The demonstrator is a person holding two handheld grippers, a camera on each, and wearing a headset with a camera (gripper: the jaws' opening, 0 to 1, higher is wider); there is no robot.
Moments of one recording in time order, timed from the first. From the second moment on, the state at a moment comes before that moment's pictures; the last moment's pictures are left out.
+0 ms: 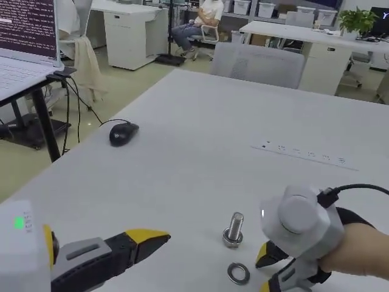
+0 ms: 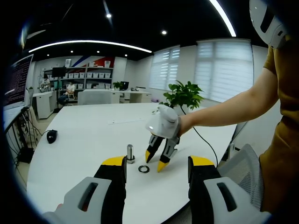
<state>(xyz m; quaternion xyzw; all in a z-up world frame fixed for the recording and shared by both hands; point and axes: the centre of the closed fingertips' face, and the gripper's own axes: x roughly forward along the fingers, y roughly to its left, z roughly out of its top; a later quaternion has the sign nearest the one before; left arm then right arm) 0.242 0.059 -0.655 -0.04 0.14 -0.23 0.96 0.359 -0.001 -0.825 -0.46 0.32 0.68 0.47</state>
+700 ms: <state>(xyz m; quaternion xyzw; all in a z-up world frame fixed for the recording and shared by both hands) 0.245 0.063 -0.656 -0.05 0.14 -0.22 0.96 0.354 0.024 -0.825 -0.48 0.30 0.70 0.44</state>
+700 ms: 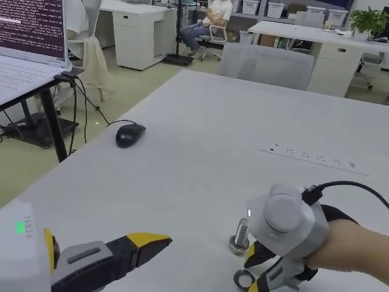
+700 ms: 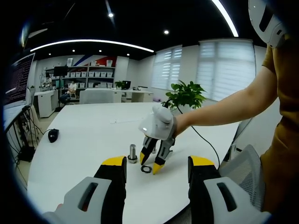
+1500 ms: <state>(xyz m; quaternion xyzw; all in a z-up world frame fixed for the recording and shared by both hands) 0.243 0.066 -0.654 -0.04 0.14 -0.21 0.97 0.355 0.025 -0.825 -0.49 0.30 0.69 0.43</state>
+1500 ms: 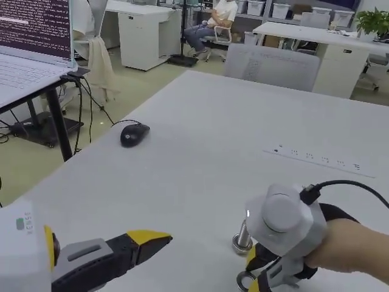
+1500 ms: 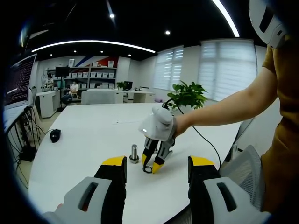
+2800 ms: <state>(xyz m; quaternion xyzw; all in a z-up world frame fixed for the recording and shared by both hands) 0.244 0.062 -0.653 -0.04 0.14 -0.22 0.96 0.398 0.022 -0.757 -0.48 0.28 0.65 0.52</state>
